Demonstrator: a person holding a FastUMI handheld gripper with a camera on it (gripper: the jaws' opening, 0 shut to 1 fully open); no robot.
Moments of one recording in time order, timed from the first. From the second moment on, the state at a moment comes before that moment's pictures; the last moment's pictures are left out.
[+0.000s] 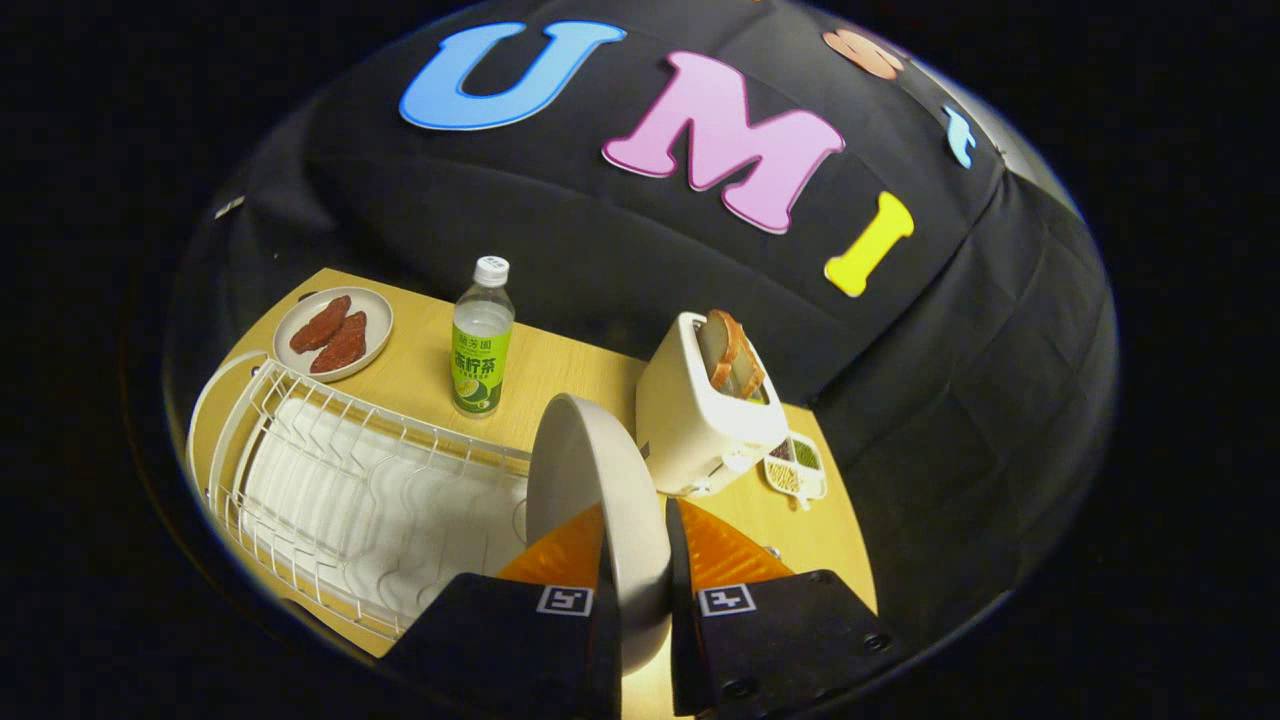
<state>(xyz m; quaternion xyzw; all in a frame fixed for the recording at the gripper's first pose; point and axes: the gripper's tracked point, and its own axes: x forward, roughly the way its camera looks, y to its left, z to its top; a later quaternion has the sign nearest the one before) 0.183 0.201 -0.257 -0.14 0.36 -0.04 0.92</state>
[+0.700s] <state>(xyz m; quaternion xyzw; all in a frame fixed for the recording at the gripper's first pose) 0.072 0.145 -0.211 0.08 0.38 0.09 0.92</state>
